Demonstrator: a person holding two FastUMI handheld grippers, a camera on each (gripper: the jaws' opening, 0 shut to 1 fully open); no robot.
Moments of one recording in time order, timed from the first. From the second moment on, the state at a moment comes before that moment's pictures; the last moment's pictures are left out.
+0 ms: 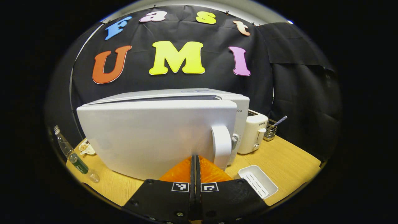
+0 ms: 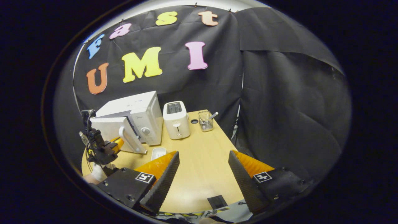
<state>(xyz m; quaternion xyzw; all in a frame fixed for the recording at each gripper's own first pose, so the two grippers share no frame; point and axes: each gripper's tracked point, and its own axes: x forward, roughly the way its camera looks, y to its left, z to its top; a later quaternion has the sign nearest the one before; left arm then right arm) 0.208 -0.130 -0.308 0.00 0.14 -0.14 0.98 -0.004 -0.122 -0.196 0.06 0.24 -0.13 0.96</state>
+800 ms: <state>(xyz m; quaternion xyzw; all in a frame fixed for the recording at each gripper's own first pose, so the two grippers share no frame) 0.253 -0.143 -0.323 -0.05 0.17 -0.11 0.98 0.029 -0.144 -0.216 0.07 0.27 -0.12 0.95</state>
